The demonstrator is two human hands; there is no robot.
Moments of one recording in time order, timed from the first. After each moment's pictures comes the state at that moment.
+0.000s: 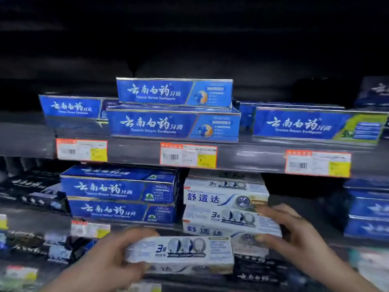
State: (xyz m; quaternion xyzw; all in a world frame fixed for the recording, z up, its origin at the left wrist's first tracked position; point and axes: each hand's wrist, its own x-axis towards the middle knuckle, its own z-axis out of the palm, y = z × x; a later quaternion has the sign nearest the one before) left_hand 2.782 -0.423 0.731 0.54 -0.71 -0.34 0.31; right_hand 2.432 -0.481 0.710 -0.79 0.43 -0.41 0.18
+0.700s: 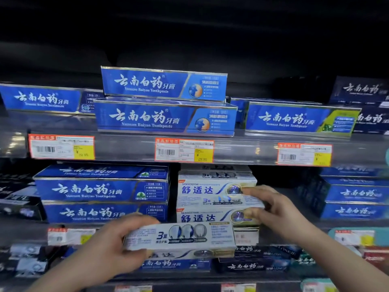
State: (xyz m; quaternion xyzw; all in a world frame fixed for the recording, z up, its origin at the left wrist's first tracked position) left_hand 2.789 -0.450 0.734 0.43 -0.77 -0.34 0.32; right_hand 2.443 -0.499 0.720 -0.73 0.49 -0.39 0.25
